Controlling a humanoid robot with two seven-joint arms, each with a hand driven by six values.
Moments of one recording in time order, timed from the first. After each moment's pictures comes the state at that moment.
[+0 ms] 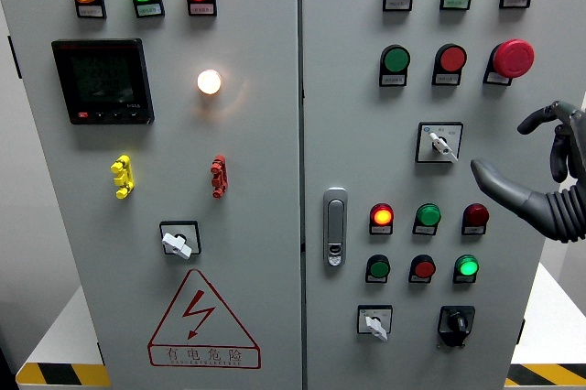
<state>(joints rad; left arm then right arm) -0.03 -0.09 0.00 -0.14 -0.07 -0.02 -0.07 0.71 0.16 1.68 1.92 -2.72 0.41 -0.25</state>
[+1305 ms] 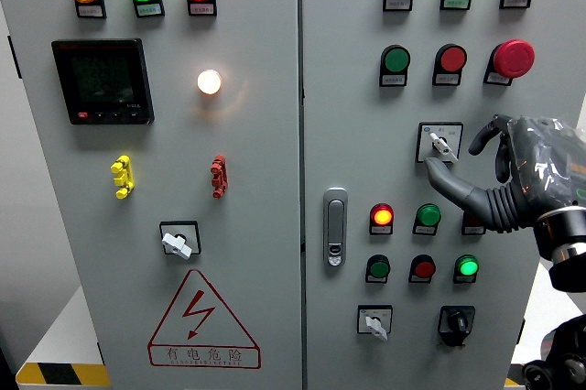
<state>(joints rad) -0.03 -0.09 0.00 -0.14 -0.07 -0.02 -0.07 0.78 0.16 1.55 1.71 -2.70 0.26 -0.35</state>
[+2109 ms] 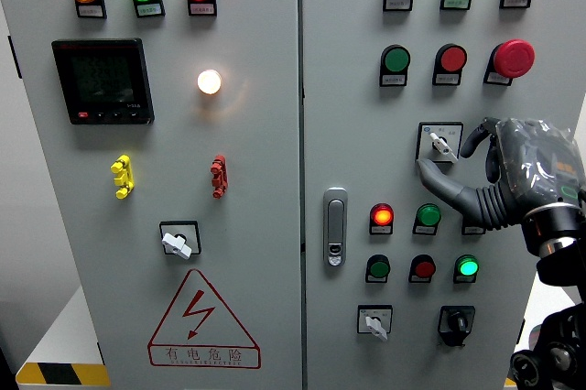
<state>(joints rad) -0.03 -0.09 0.00 -0.14 -0.07 -0.02 -0.07 0.81 0.16 1.55 1.65 -2.70 0.25 -0.35</state>
